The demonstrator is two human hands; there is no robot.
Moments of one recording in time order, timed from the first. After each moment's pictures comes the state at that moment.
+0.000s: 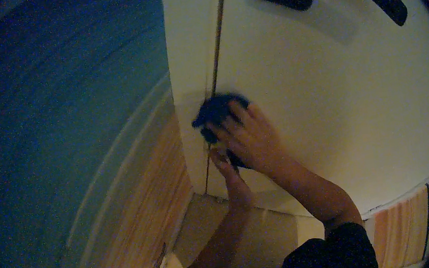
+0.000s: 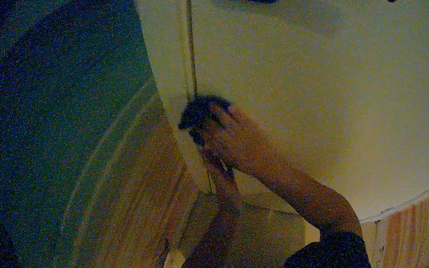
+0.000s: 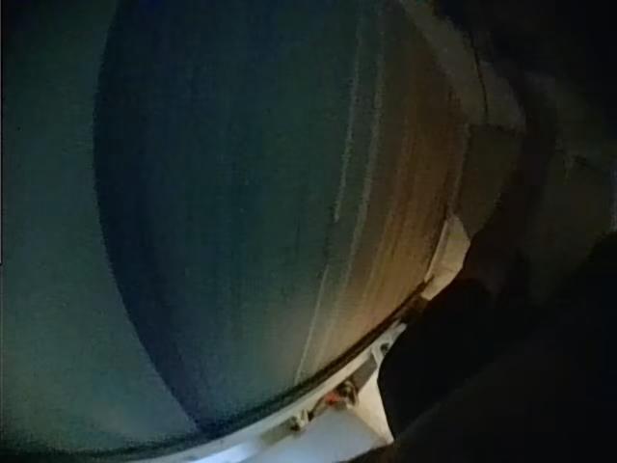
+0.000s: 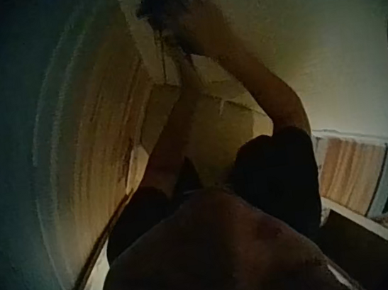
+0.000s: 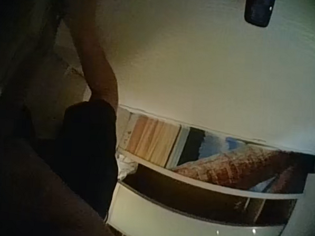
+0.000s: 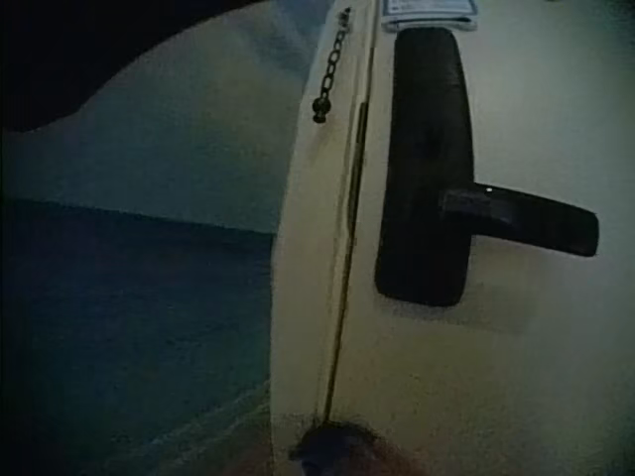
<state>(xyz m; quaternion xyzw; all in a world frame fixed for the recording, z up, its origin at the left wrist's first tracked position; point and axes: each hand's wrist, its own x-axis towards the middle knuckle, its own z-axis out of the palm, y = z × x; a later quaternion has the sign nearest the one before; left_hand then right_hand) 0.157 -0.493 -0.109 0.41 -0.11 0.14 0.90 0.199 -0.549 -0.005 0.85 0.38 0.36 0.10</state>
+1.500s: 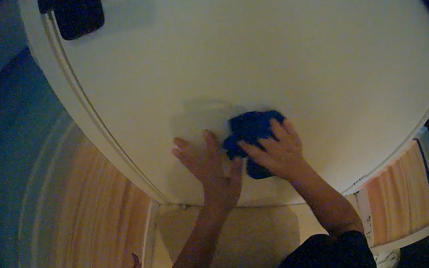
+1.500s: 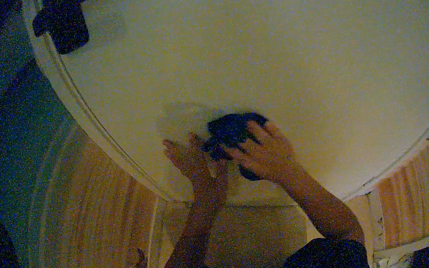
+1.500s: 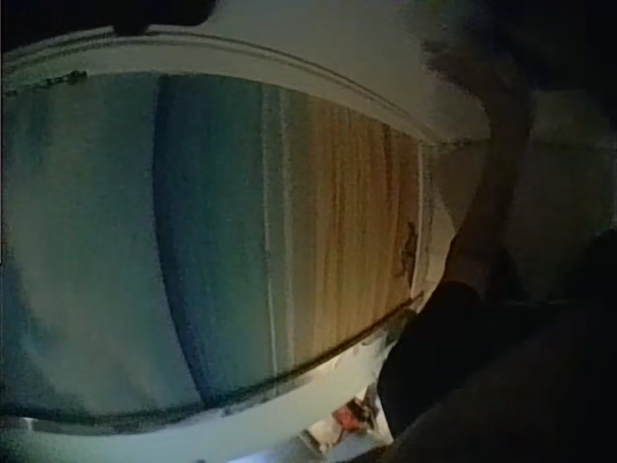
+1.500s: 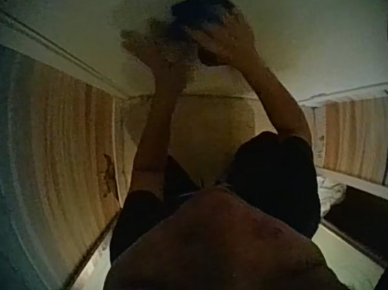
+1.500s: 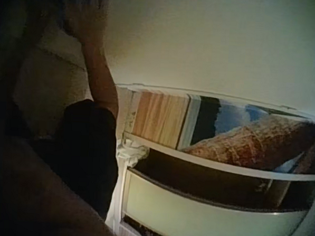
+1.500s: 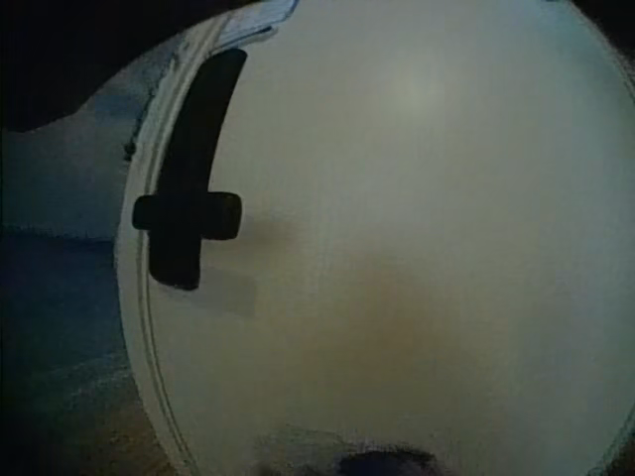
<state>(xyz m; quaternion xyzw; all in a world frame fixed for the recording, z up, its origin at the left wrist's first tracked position) 0.125 -0.481 -0.118 0.81 -0.22 0.34 0.43 0.094 -0.642 -0.050 0.82 0.27 0.47 0.17</state>
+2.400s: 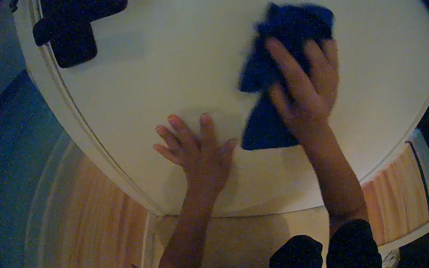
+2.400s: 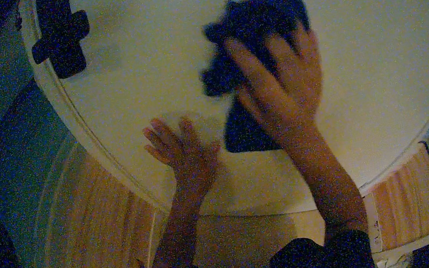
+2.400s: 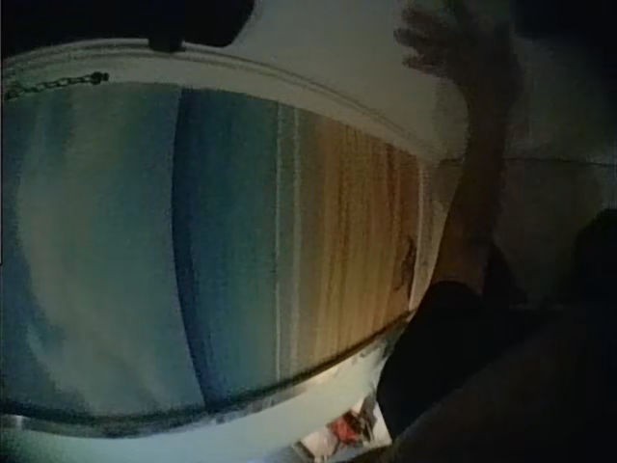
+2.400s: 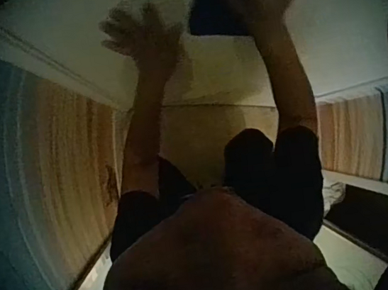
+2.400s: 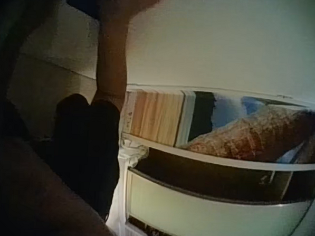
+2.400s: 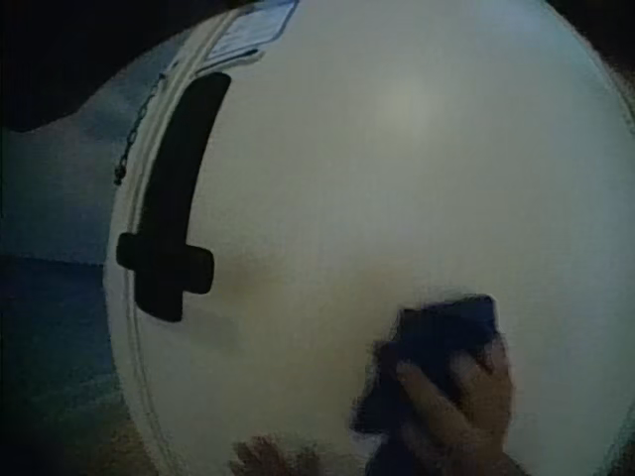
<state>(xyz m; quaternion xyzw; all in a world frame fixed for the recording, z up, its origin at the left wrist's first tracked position) 0.167 -0.510 -0.078 0.80 -0.22 0.47 0.29 0.098 -0.660 0.086 0.74 0.15 0.65 0.12</state>
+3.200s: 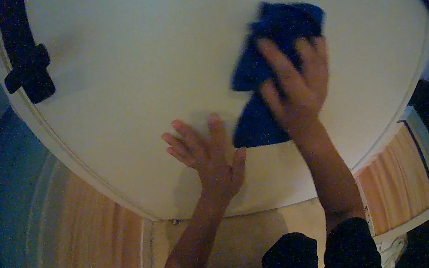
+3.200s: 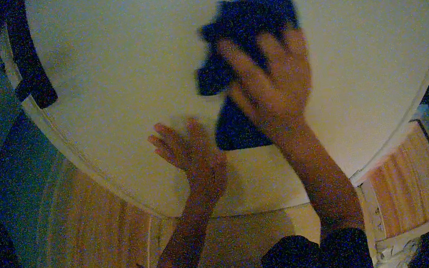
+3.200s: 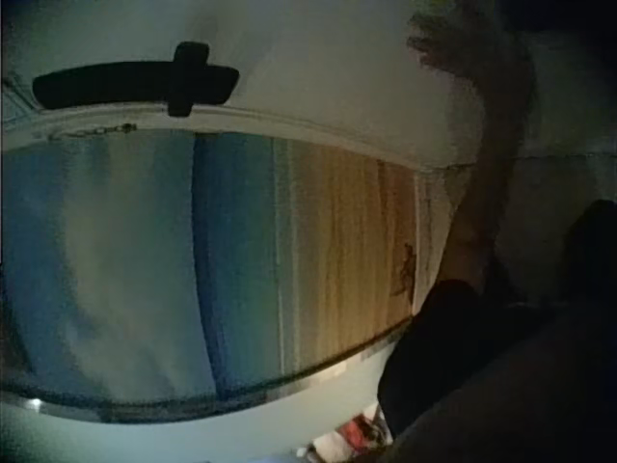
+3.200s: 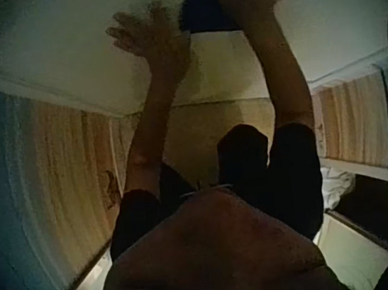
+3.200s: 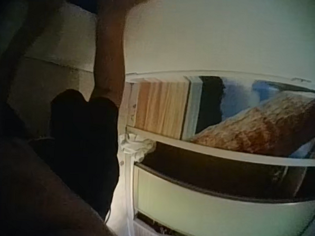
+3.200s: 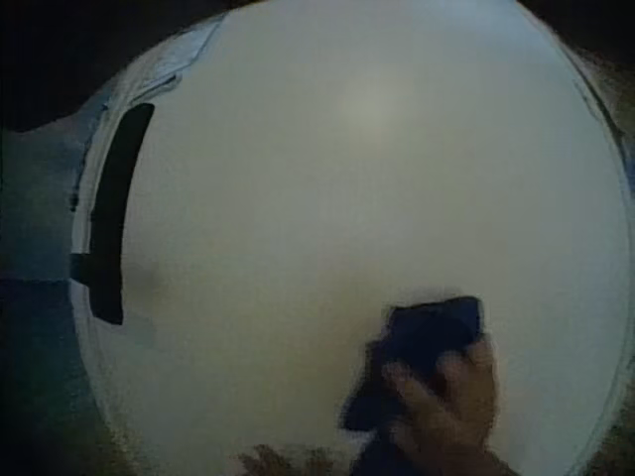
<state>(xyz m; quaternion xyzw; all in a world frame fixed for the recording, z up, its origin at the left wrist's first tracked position) 0.125 -0.510 -0.089 0.77 -0.25 0.46 0.36 0.077 -0.650 0.060 0.70 0.16 0.69 0.11</state>
